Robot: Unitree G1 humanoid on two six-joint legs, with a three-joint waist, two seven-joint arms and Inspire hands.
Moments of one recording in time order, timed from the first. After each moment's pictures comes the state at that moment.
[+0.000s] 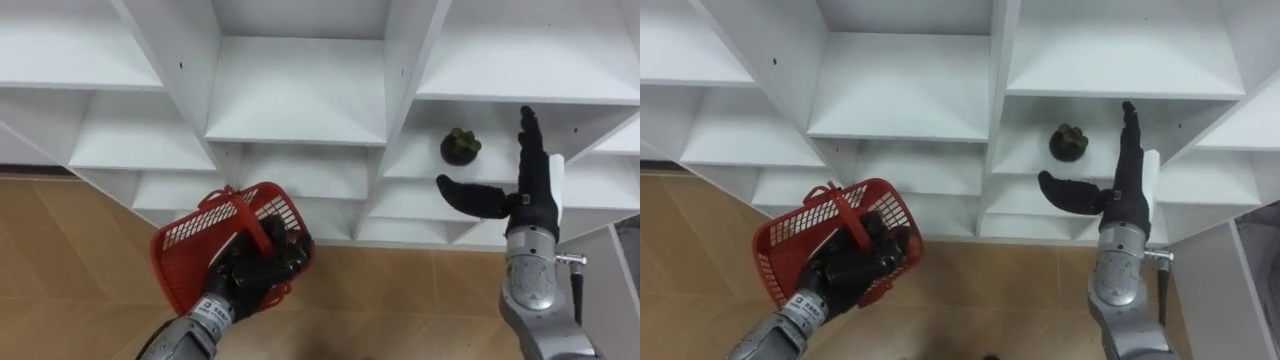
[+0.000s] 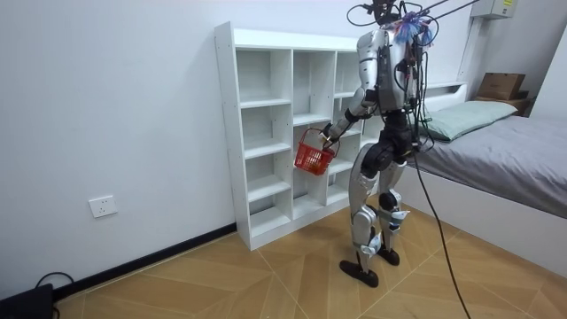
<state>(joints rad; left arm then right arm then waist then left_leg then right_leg) 0.05 0.26 -0.31 0.48 -0.83 -0.13 -0.36 -0.13 -0.32 0.18 0.51 0.08 -0.30 -0.47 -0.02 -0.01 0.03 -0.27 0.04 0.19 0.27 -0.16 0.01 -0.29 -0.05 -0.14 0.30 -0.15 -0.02</state>
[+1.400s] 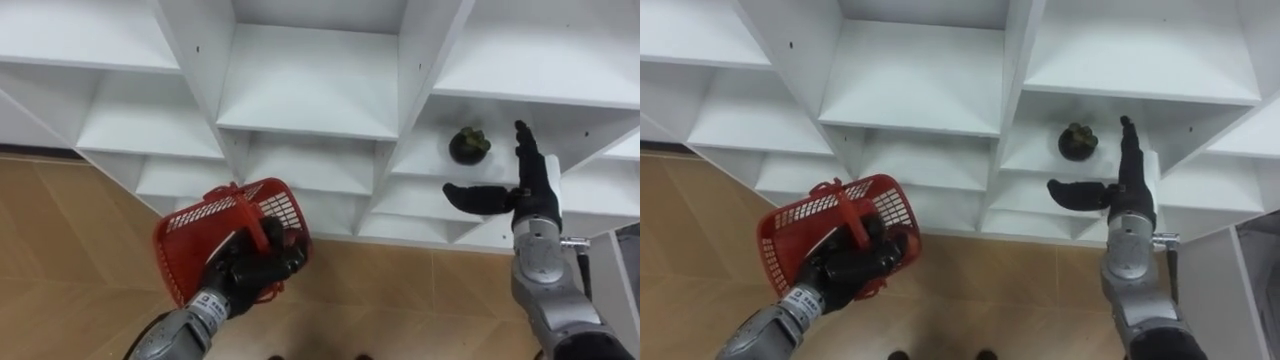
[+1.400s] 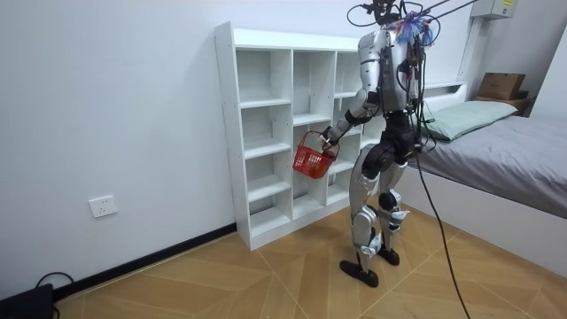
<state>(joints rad) 0.00 0.26 -0.27 0.54 -0.75 -0.08 -0.36 -0.28 -0.36 0.15 0.73 0.11 -0.19 -0.37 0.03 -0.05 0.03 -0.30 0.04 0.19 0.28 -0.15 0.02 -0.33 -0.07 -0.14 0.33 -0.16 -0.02</state>
